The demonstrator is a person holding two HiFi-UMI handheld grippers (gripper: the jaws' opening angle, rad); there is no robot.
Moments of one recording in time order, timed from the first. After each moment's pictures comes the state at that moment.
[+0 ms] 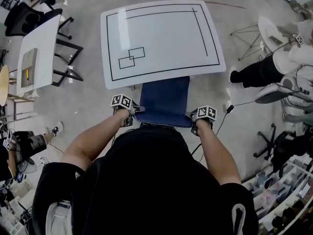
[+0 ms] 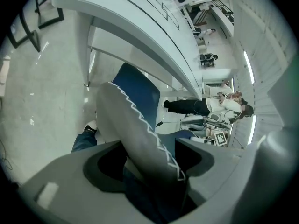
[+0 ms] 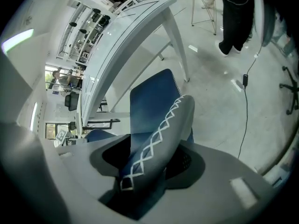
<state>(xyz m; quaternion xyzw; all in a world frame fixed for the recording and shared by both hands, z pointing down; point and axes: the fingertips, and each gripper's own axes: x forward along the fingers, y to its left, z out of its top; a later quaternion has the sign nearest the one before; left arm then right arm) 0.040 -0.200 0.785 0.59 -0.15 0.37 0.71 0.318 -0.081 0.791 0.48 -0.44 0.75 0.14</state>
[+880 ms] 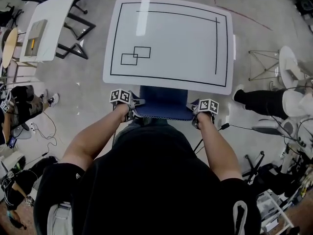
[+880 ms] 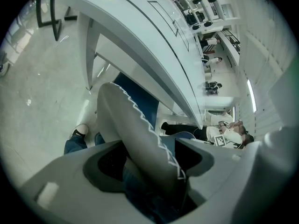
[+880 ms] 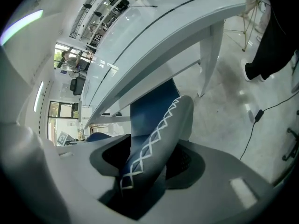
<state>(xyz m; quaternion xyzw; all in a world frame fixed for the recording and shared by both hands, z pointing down) 0.093 -0.255 0.803 0.56 -0.26 0.26 0.74 0.393 -0.221 0.820 0.42 -0.51 0.72 0.21</state>
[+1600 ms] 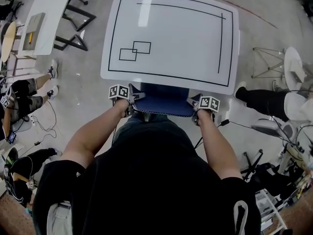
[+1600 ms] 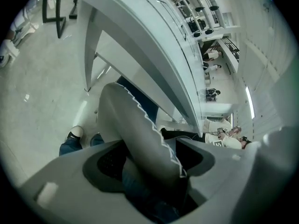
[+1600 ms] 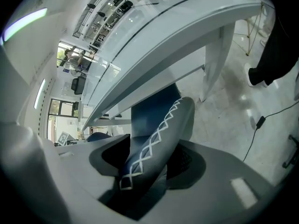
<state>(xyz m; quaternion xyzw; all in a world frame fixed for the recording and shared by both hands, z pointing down) 0.098 -0.275 0.822 0.57 -0.28 0.22 0.74 0.400 -0.242 0.836 0.42 -0.53 0.70 0.21</state>
